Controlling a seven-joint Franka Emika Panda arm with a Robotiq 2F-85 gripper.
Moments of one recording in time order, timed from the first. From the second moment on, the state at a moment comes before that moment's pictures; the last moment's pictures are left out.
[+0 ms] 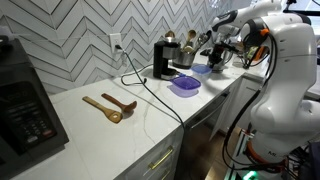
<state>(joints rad) -0.77 0.51 -0.21 -1.36 0.34 1.55 -0.45</state>
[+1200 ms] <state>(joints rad) -0.77 0.51 -0.21 -1.37 0.33 1.66 -0.43</state>
